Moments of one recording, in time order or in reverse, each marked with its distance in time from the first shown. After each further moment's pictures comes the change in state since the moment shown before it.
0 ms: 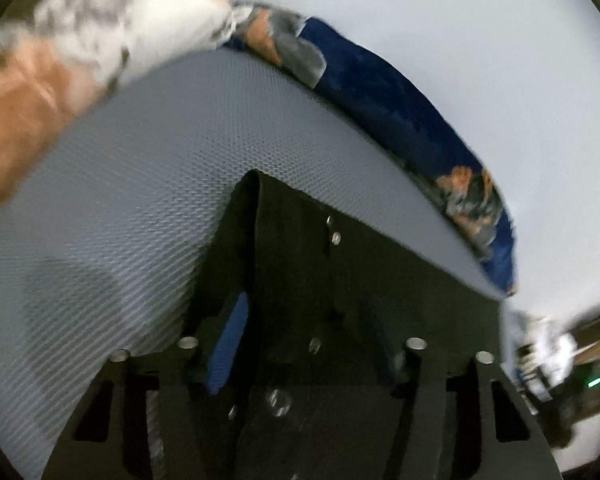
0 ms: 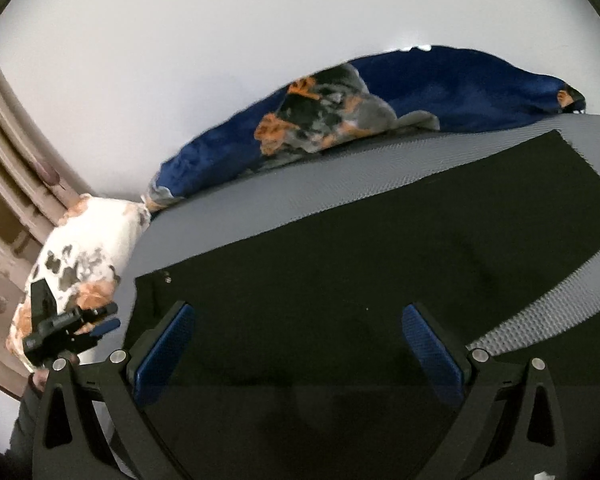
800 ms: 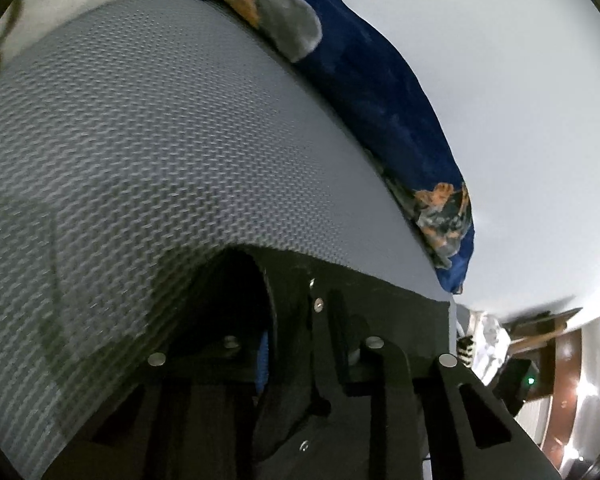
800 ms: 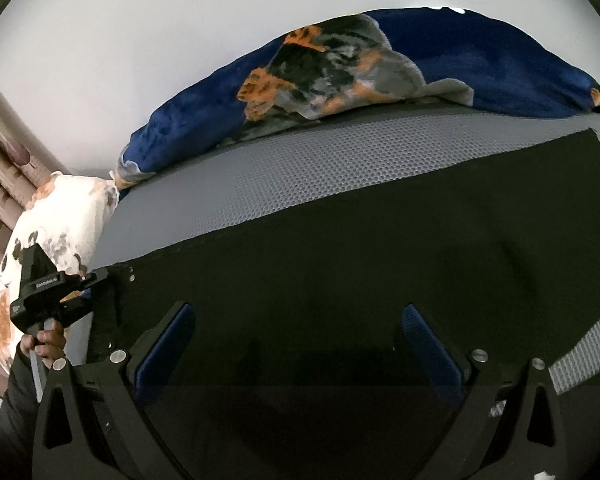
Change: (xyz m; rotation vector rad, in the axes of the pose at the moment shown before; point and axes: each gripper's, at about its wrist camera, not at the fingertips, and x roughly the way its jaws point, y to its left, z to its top) left arm 0.088 0.023 0.060 -0.023 0.147 -0.230; right arm 0.080 0.009 0.018 -0.028 0.105 -0.058
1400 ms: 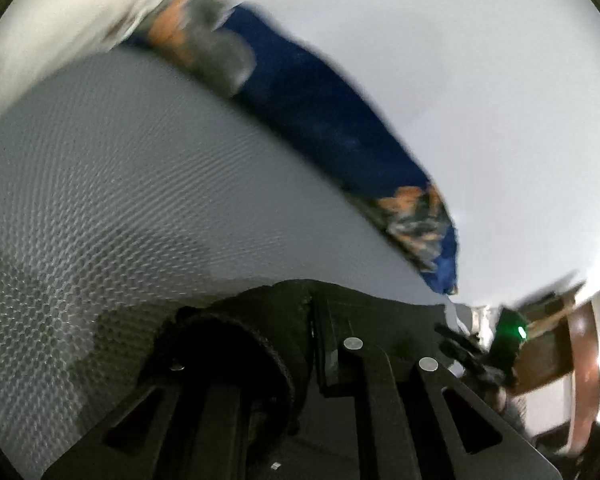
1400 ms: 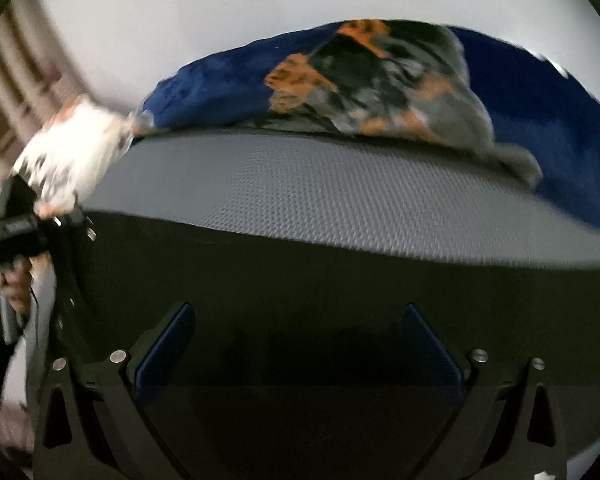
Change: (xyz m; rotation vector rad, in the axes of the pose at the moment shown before) left arm -0.014 -0.055 -0.014 0.173 -0.119 -0.020; right arm 0.039 -0.012 0.066 -0.363 0.114 0.077
